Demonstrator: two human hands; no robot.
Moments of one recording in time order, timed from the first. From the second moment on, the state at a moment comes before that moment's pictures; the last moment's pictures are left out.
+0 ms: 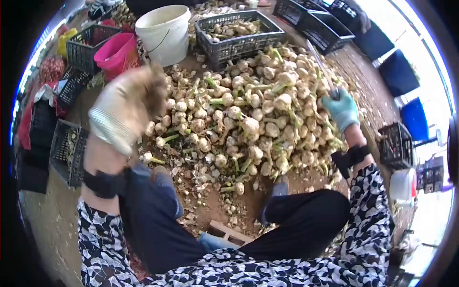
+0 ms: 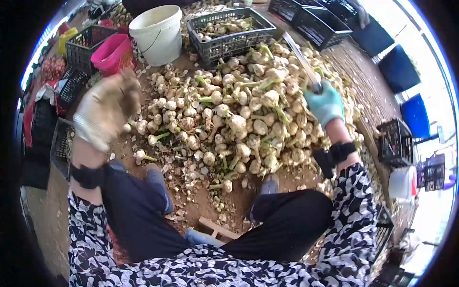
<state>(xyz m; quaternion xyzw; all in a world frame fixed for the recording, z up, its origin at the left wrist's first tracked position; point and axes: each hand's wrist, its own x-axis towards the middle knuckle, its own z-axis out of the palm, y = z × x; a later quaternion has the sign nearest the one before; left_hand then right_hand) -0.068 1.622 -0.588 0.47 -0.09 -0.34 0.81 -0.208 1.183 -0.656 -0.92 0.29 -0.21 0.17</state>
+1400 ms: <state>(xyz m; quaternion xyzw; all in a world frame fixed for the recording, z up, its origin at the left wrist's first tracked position) -0.059 1.571 -0.869 0.72 -0.20 -0.21 0.63 -0.158 1.447 -0.882 -0.47 0.34 -0.02 0.81</state>
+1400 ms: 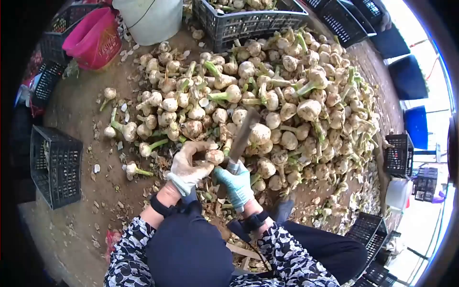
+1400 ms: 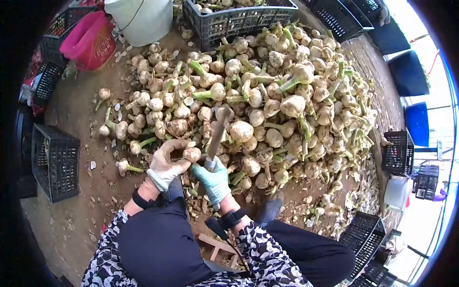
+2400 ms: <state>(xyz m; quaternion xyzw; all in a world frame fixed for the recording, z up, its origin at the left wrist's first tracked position) -0.044 1.575 -0.858 0.44 0.09 -0.47 0.76 -0.149 1.382 -0.870 -0.64 0.37 0.00 0.67</state>
